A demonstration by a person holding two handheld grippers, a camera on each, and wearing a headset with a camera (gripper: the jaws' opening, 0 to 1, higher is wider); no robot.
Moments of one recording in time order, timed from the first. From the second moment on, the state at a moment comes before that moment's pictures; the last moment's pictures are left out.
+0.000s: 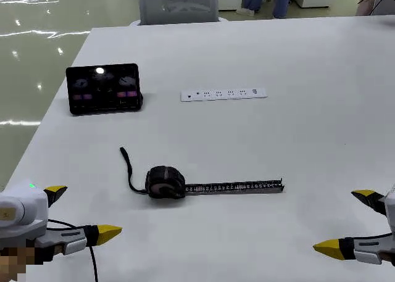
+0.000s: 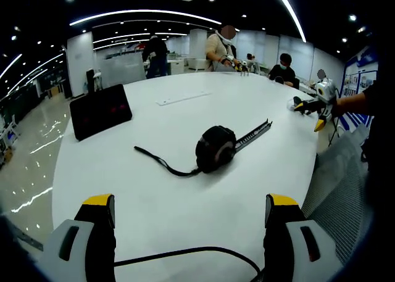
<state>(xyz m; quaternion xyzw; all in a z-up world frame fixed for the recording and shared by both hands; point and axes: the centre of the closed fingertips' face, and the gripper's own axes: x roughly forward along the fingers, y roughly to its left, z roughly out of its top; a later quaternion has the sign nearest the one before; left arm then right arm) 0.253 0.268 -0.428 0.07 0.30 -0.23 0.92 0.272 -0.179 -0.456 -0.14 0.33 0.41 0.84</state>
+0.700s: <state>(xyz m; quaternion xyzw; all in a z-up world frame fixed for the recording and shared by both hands) 0.258 0.260 -0.425 0.08 0.30 -0.25 0.92 0.265 -0.185 -0.459 -0.15 0.34 0.41 0.83</state>
